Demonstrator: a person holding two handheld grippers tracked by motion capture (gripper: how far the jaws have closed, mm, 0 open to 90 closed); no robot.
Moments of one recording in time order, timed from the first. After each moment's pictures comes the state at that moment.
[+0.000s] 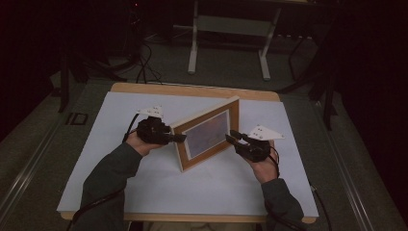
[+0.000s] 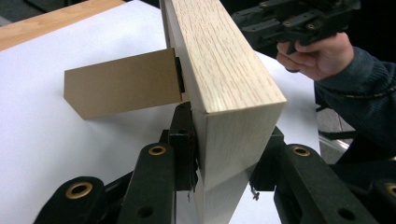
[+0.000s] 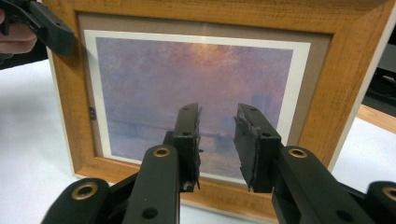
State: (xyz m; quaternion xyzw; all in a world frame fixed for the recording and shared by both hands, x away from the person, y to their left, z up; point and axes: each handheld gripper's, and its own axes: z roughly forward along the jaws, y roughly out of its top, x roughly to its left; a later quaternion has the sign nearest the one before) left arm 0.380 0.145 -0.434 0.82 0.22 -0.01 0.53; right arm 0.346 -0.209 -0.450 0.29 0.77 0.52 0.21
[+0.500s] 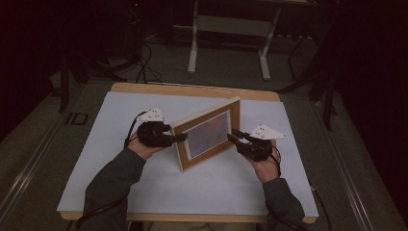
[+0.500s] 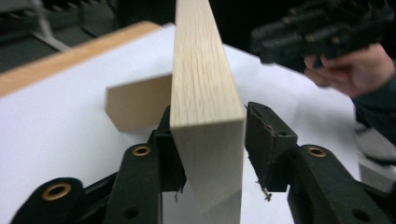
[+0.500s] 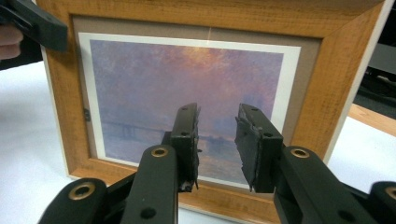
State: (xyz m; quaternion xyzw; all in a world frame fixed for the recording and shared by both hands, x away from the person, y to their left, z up) left arm 0.358 0.138 -0.430 0.79 0.27 0.09 0.54; right arm 0.348 -0.213 -0.448 0.30 0.77 0.52 0.22
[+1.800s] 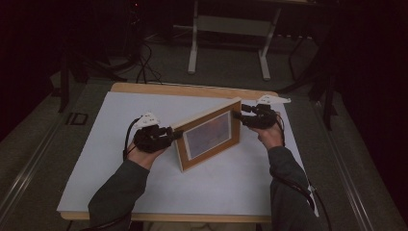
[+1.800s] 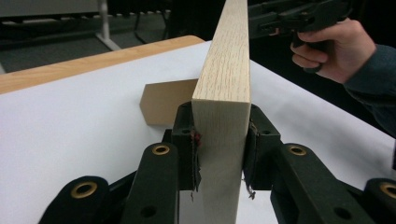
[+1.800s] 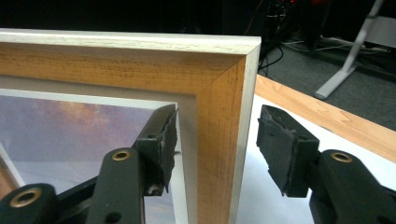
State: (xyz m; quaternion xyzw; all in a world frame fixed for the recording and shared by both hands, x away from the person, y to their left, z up) left arm 0.335 0.137 -0.428 0.75 0.36 0.12 0.54; right arm 0.445 -0.236 -0.426 0.32 0.78 0.51 0.16
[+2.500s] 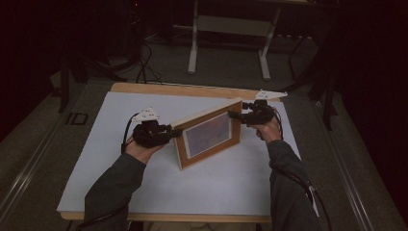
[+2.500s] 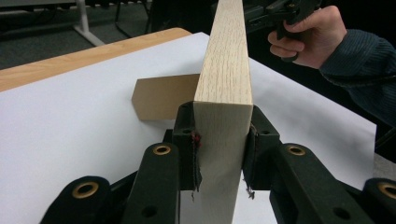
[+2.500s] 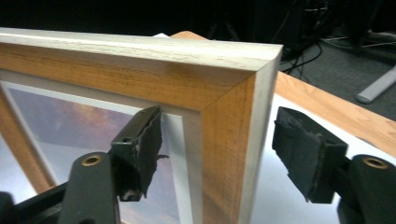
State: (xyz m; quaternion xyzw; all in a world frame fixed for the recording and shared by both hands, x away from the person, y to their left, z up) left arm 0.350 0.144 -0.426 0.77 0.33 0.09 0.54; right arm 0.469 -0.235 -0.430 0.28 0.79 0.53 0.10
